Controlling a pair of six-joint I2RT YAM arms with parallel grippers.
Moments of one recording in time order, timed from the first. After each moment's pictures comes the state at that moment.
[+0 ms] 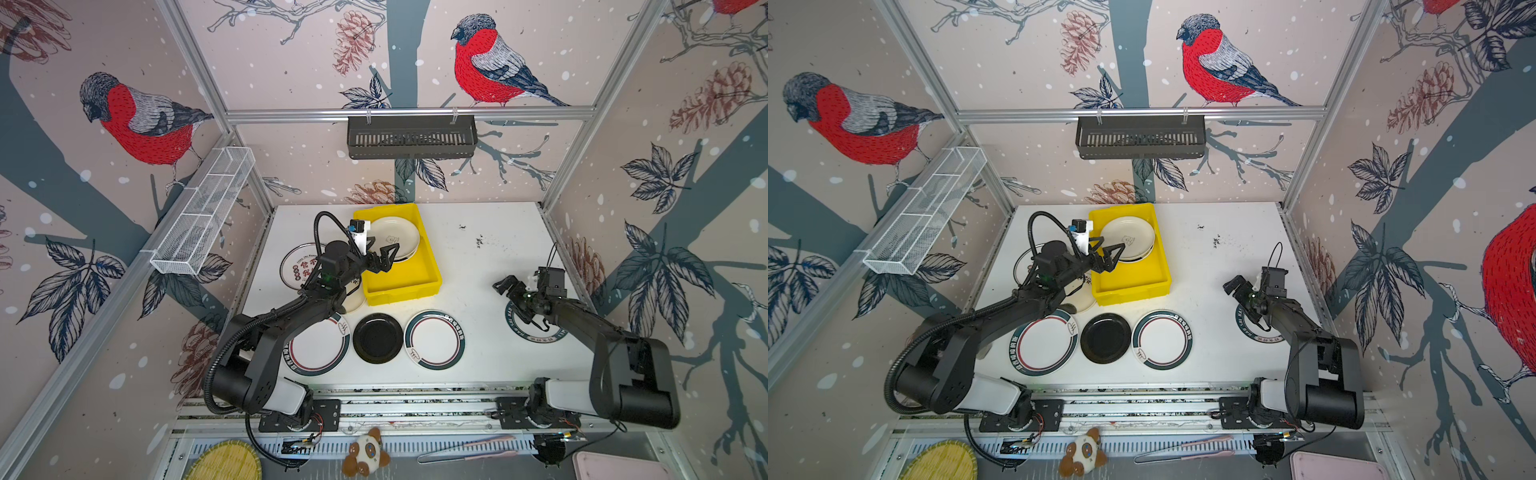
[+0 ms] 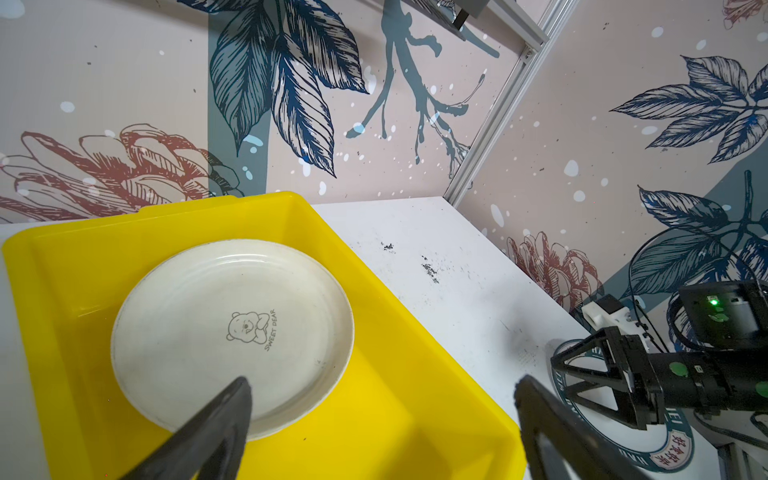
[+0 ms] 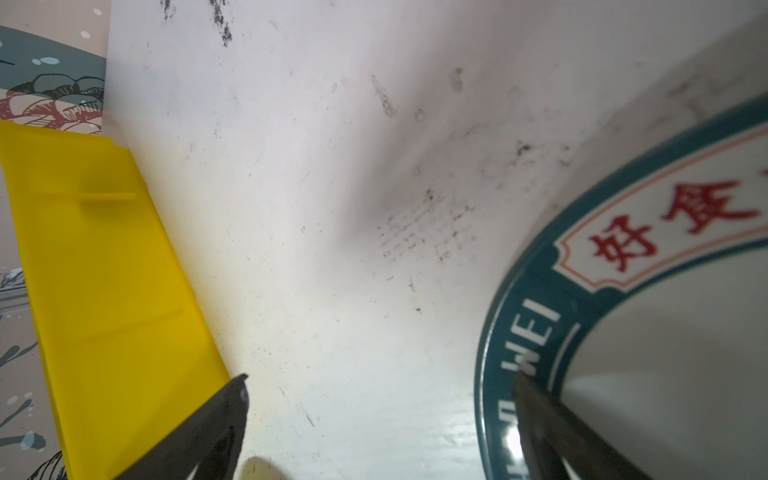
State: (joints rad) left arm -0.38 1.45 0.74 0.57 0.36 -0.32; right arm -0.11 1.36 0.56 -0.14 -0.41 0.69
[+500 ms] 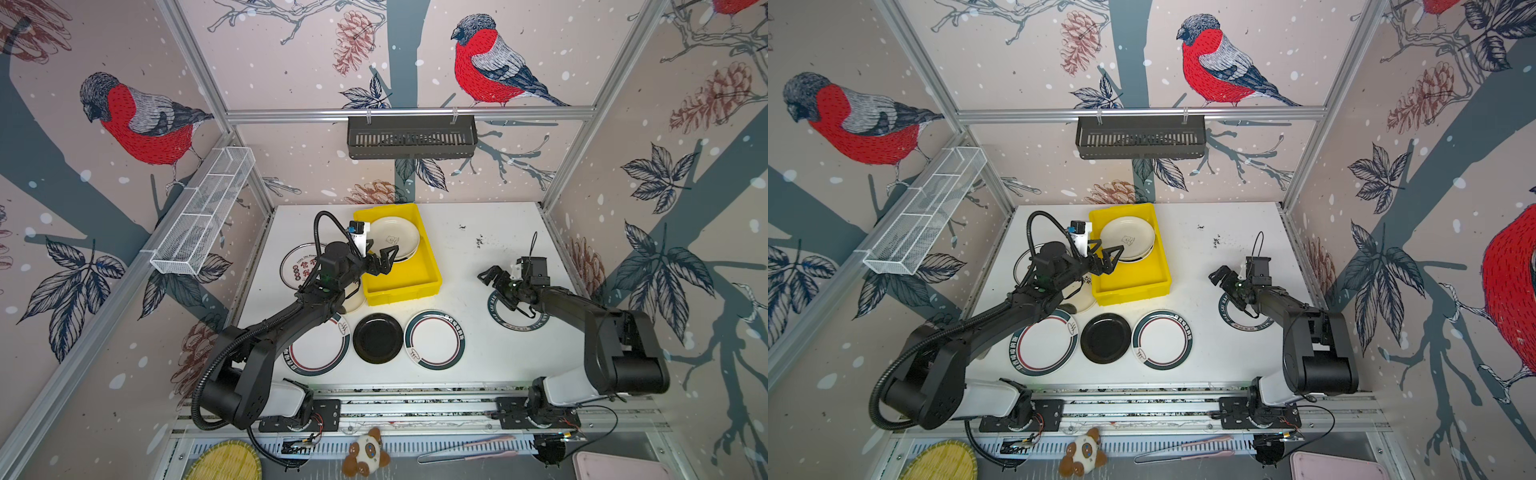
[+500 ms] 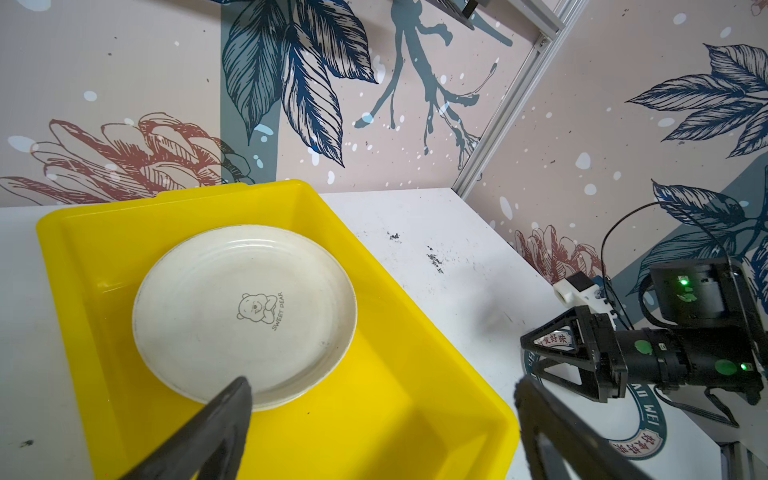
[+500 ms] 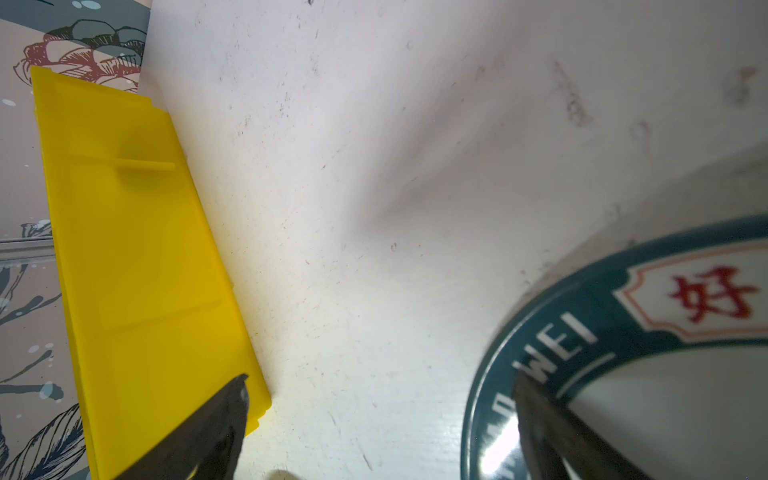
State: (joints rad) left arm -0.41 1.38 0.74 0.46 0.31 -0.31; right arm 0.01 1.49 0.66 -0.06 -0.43 0.71
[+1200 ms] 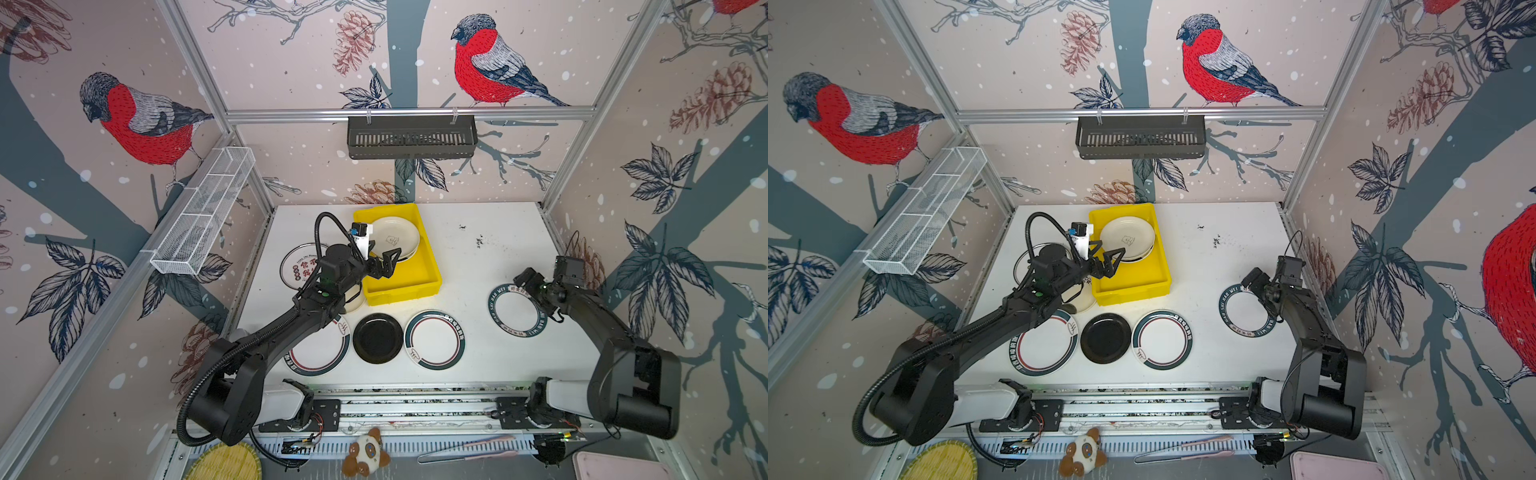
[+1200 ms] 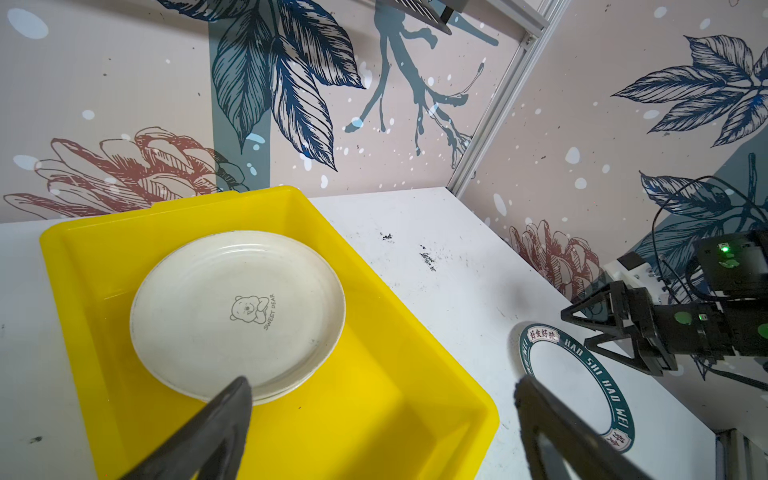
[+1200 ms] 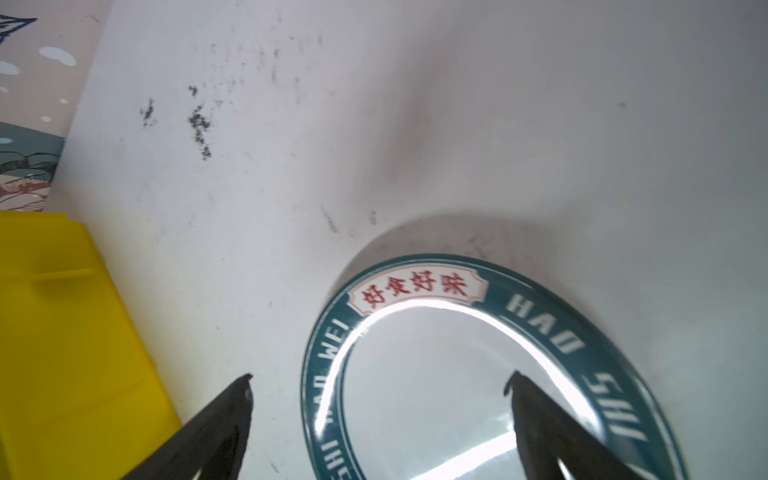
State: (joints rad) left arm -0.46 1.30 0.73 0.40 0.27 -0.29; right arm -0.25 1.28 0.69 -0.39 -0.25 0.55
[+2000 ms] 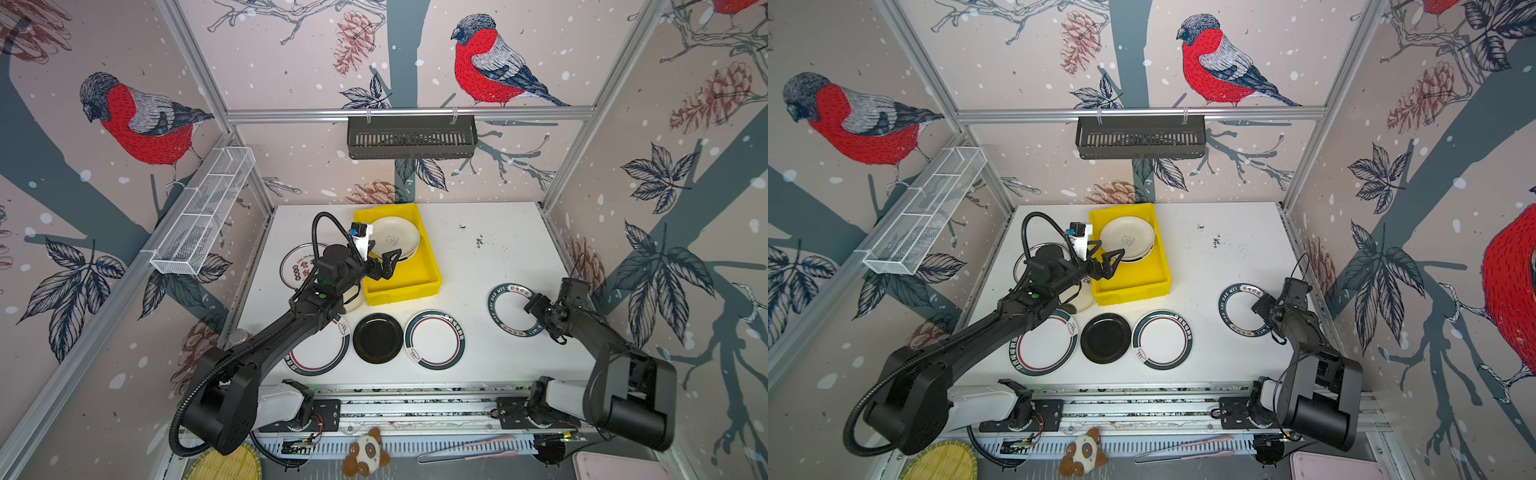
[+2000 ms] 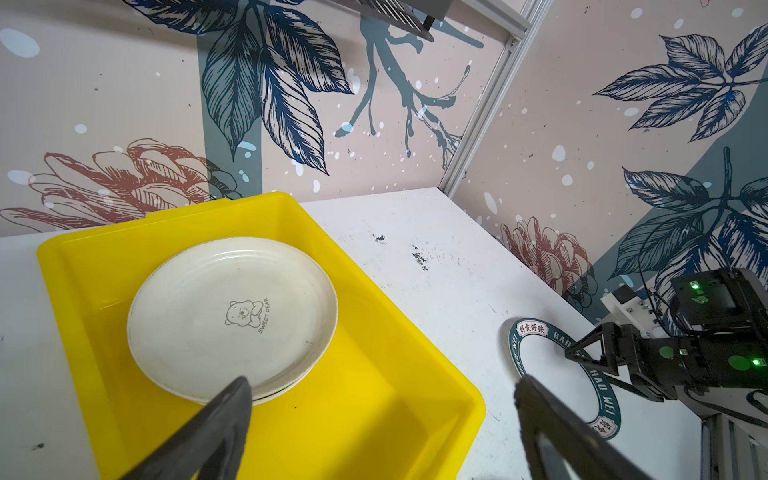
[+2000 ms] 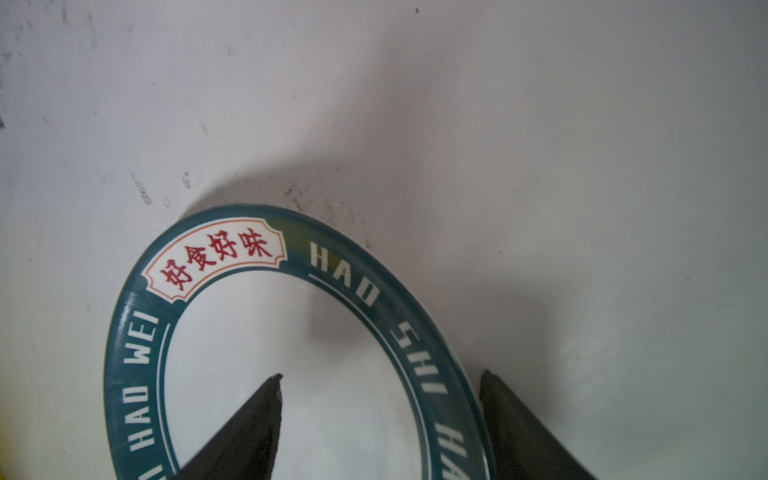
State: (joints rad) left arm -0.46 1.27 0.74 0.36 0.28 -0.27; right arm -0.34 1.25 0.49 -0.28 -0.18 0.47
